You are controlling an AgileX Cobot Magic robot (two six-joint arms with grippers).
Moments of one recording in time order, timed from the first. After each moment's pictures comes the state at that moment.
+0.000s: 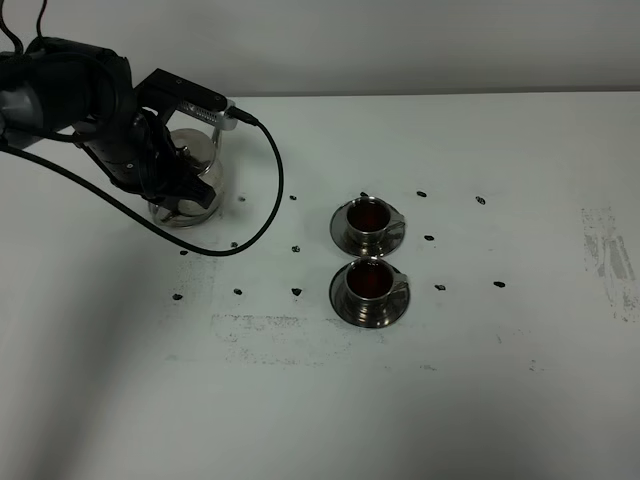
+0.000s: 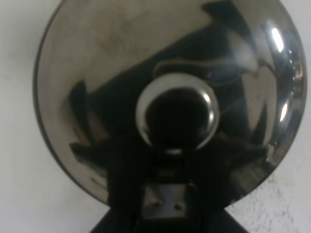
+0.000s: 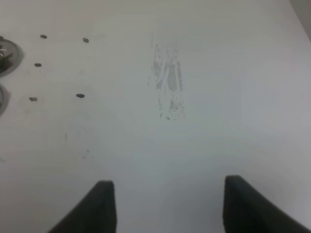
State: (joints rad) left arm -0.25 2.08 -1.53 0.08 0.72 0.23; right arm -0.05 0.06 -0.52 0.04 1.11 -0.07
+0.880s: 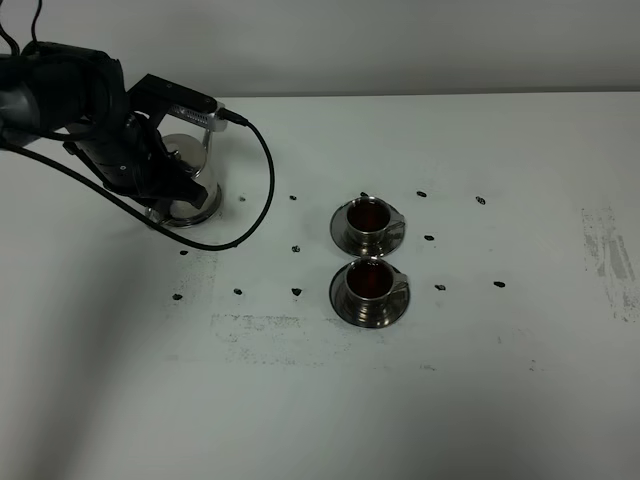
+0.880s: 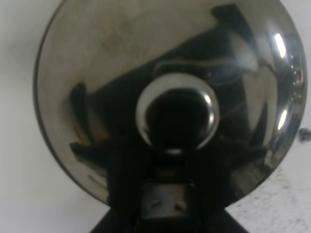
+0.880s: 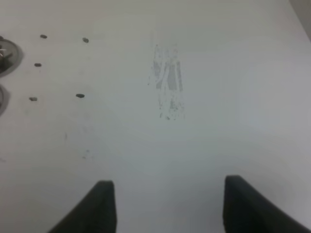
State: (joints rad) left arm -0.22 2.10 -1.54 0.07 0.73 0.23; right arm -0.05 0.06 -0.52 0.04 1.11 -0.07
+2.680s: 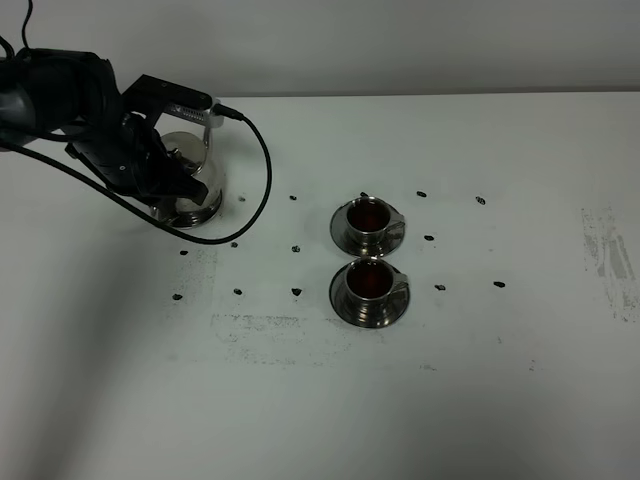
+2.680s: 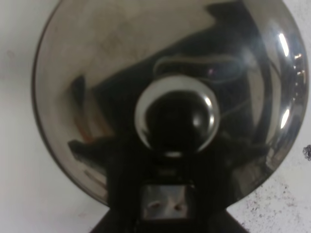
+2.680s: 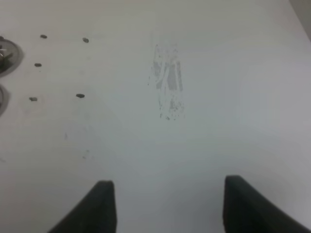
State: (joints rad) left arm -0.20 2.13 -1.55 -0.01 0.69 0.28; right arm -0.05 0.06 -0.52 0.04 1.11 -0.07
